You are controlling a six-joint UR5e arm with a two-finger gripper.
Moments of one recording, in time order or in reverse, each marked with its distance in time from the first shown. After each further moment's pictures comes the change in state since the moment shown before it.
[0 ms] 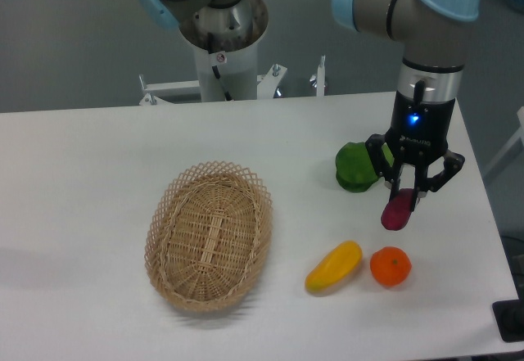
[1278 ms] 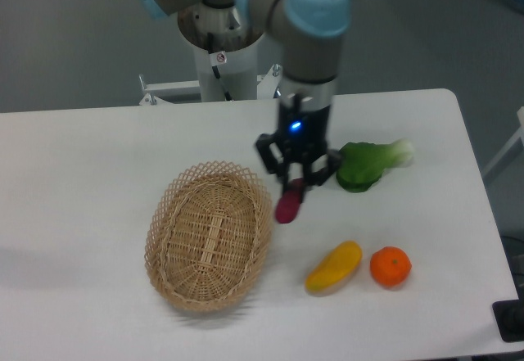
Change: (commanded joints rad) arm -0.422 0.065 -0.248 0.066 0.300 -0.568
